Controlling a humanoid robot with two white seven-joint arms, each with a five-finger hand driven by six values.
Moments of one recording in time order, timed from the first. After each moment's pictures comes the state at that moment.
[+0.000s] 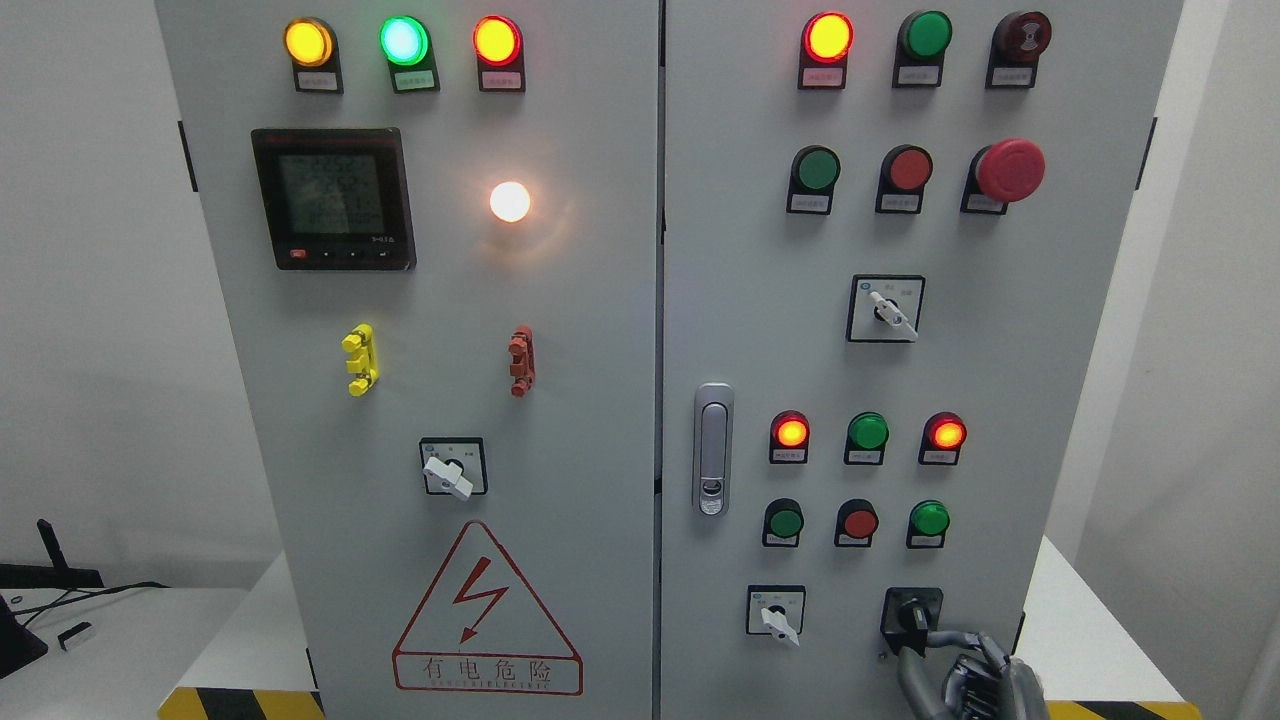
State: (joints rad) left arm -0.04 -0.09 0.10 0.08 0.00 -0.16 0.06; right arm -0.15 0.05 -0.05 -1.70 0.20 0.16 -0.14
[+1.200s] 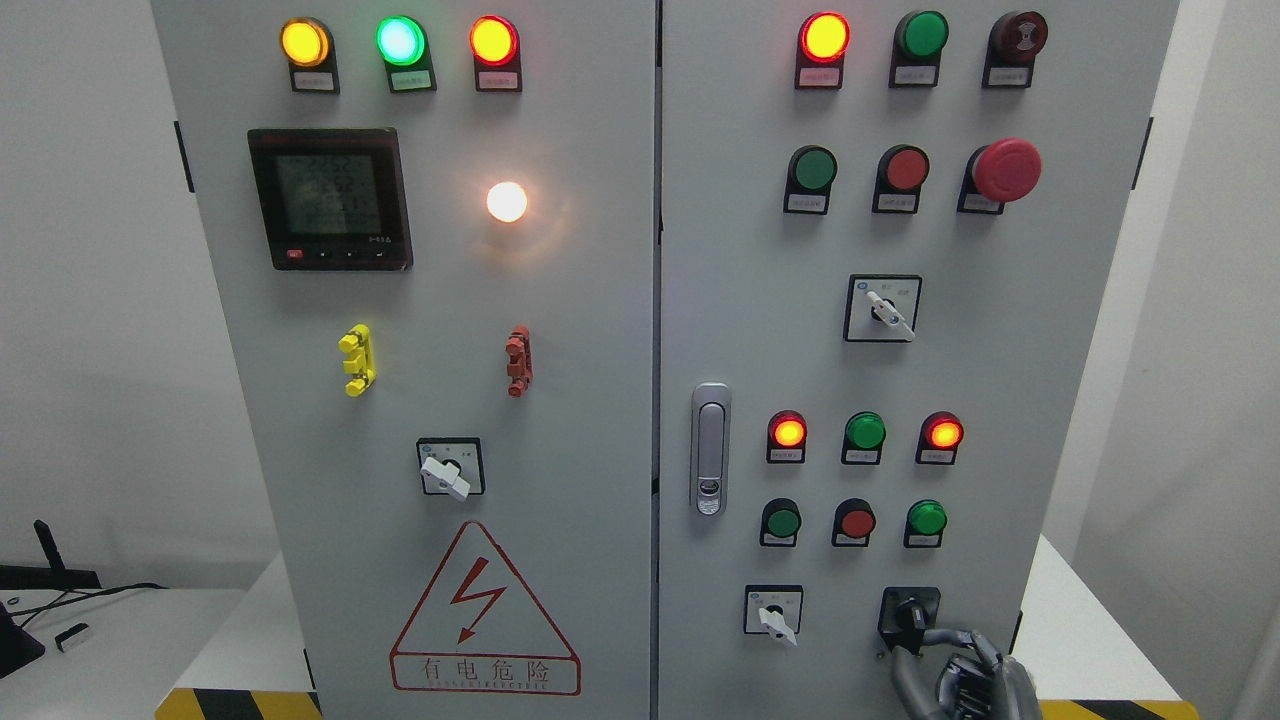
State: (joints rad) left arm -0.04 -0.09 0.10 0.08 0.00 -0.16 0.06; right arm -0.15 0.05 -0.04 -1.70 0.20 0.16 -0.14
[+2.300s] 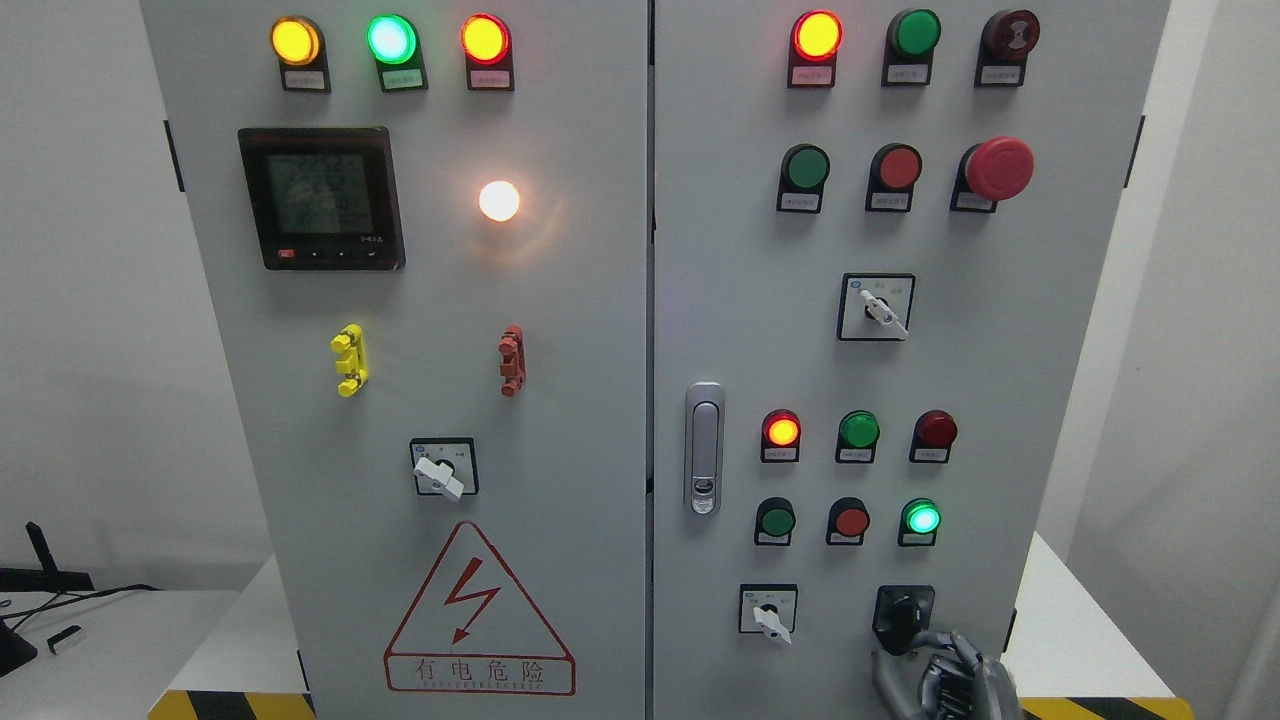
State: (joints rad) left arm -0.04 -0.09 0.10 0.08 0.00 -0.16 0.06; right arm -0.15 0.05 -0.01 -1.70 0.20 0.16 -0.13
